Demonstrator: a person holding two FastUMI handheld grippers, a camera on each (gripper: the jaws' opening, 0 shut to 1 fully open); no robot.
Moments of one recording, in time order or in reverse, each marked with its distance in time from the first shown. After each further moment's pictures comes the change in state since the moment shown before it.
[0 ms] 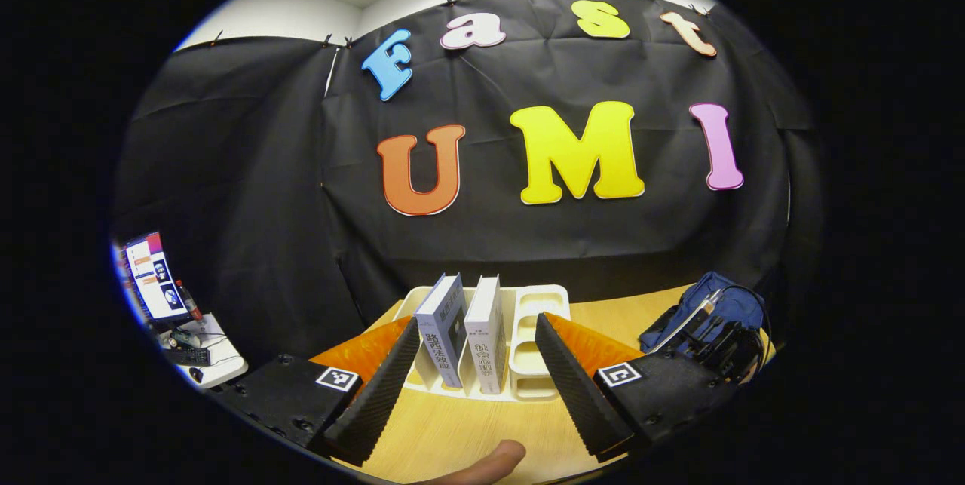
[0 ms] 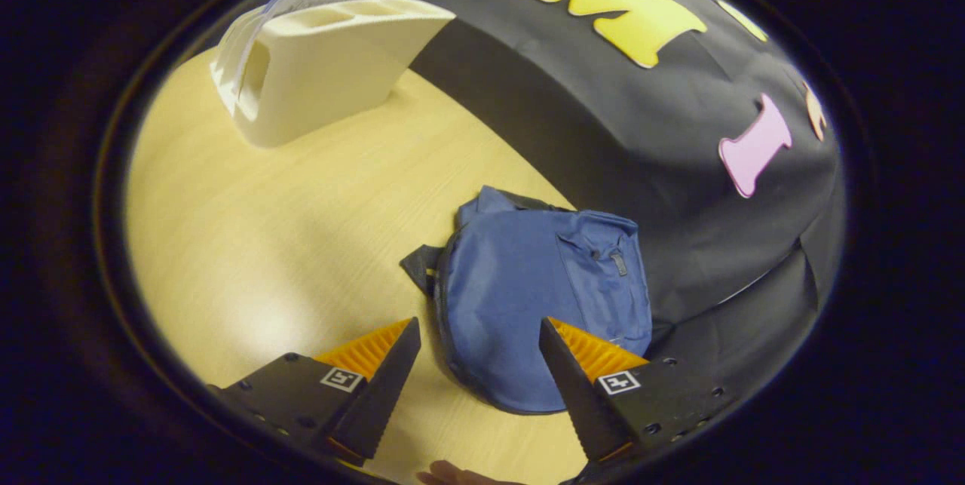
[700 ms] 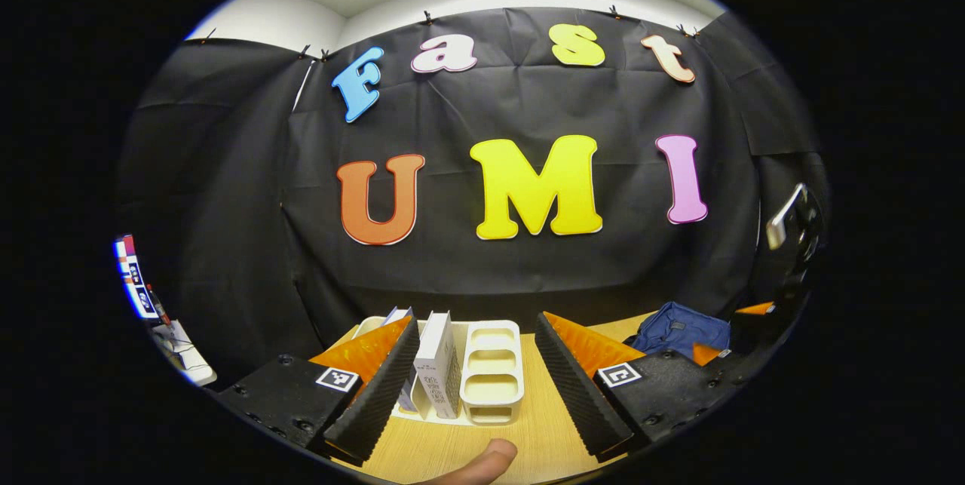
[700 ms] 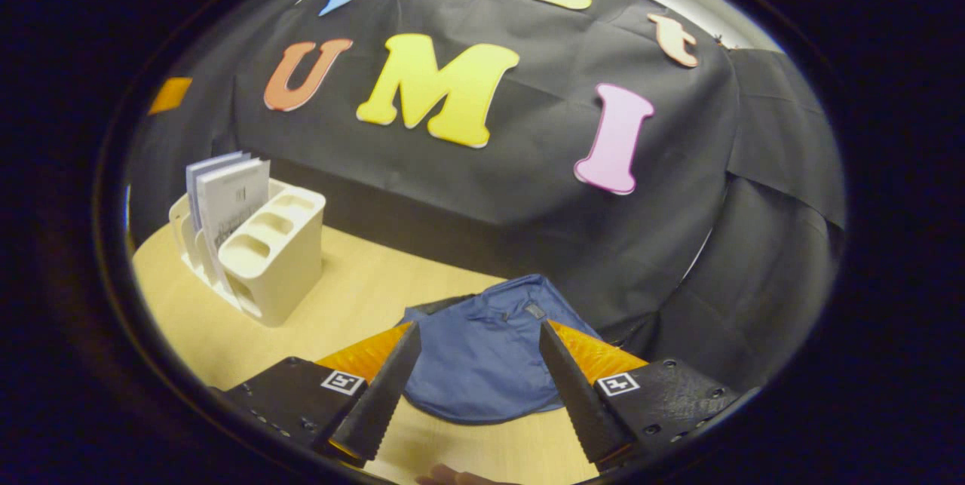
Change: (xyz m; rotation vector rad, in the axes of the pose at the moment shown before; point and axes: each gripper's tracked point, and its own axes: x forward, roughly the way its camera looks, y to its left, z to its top) left arm 0.005 -0.046 0.042 -0.033 -0.100 -0.148; right arm -0.128 -0.127 0.047 0.506 -0.304 -0.042
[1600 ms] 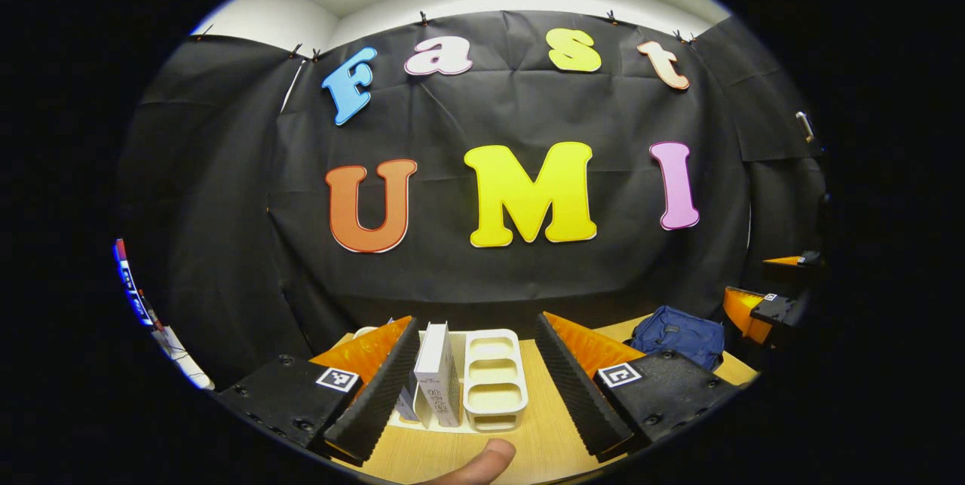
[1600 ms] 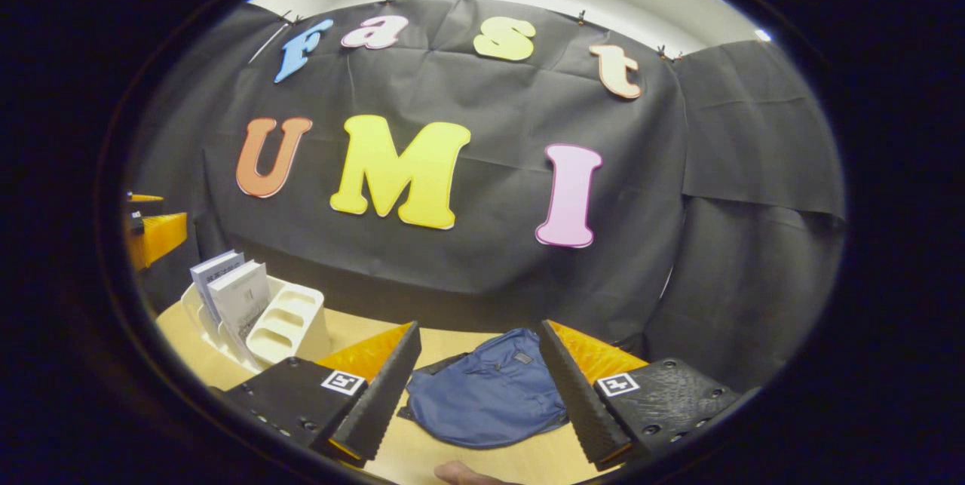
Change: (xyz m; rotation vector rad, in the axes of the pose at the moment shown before) left arm 0.015 0.009 0.018 -0.002 -0.013 -0.074; right arm -0.083 -0.036 0.113 0.217 -0.235 -0.087
